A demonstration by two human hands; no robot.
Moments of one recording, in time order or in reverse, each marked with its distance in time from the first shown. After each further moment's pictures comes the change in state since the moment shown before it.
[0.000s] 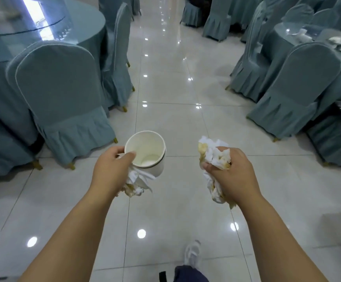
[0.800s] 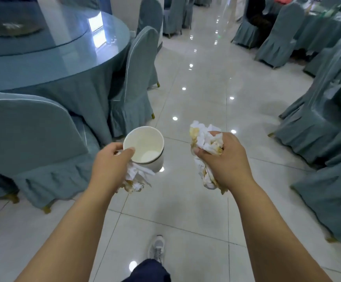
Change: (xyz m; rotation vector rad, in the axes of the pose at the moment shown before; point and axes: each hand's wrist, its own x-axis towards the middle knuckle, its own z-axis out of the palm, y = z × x) left_hand 0.459 0.199 0.214 -0.111 0.285 -0.036; right_hand 0.620 -0.066 0.024 0.041 -0.210 -0.301
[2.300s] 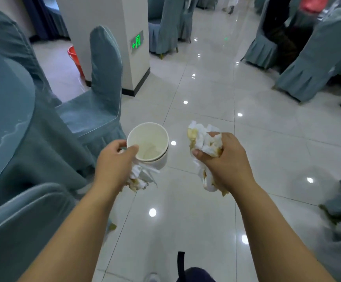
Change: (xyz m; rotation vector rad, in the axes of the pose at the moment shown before) left_hand 0.947 0.394 0.537 0.003 0.049 0.006; right_hand 1.139 0.093 -0.047 0.050 -0.037 -0.012
